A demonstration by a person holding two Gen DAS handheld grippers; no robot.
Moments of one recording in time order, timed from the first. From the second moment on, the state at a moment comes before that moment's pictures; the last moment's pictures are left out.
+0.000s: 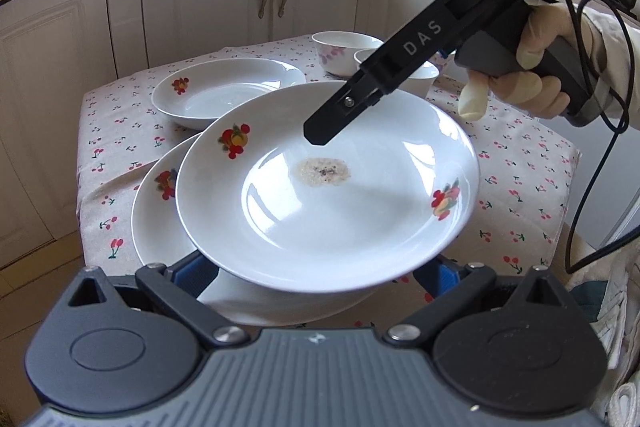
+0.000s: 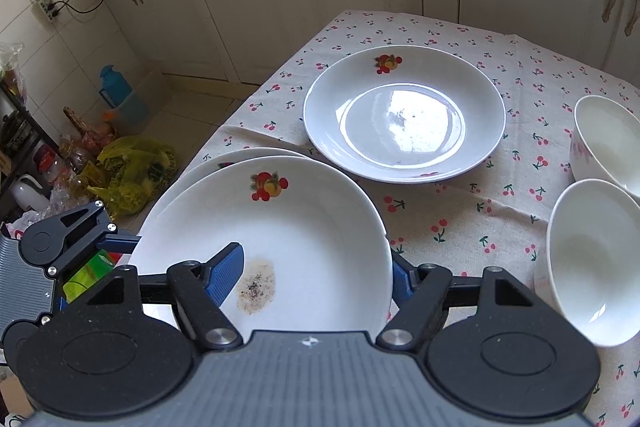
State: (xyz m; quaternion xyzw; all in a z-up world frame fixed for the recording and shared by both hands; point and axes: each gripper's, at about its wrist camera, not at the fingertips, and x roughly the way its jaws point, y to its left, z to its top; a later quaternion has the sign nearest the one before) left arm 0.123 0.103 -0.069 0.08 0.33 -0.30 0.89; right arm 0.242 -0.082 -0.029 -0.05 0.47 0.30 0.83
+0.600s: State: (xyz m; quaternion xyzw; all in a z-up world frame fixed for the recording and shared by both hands) left arm 0.139 0.106 -0.068 0.07 0.38 -0.31 0.87; right arm 0.243 -0.072 -0.025 -0.05 0.49 0.27 0.83
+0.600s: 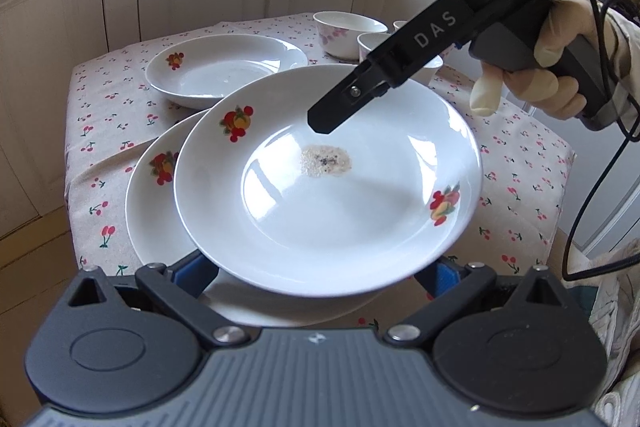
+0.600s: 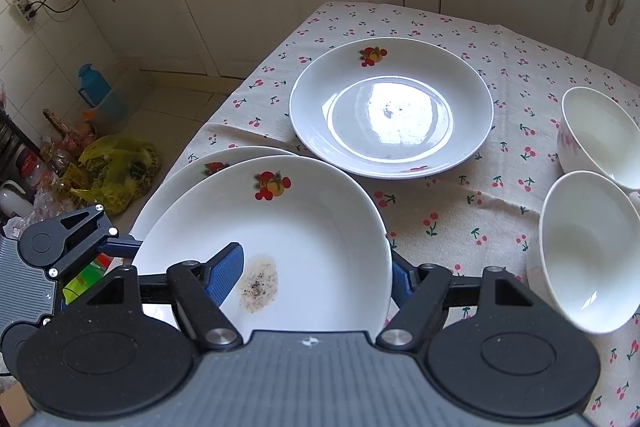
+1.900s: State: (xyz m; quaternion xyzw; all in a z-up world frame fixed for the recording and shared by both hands) left arm 0.136 0.107 -0.054 0.08 0.40 -0.27 0.87; right arm 0.218 -0.095 -0.019 0.01 0.49 0.27 0.83
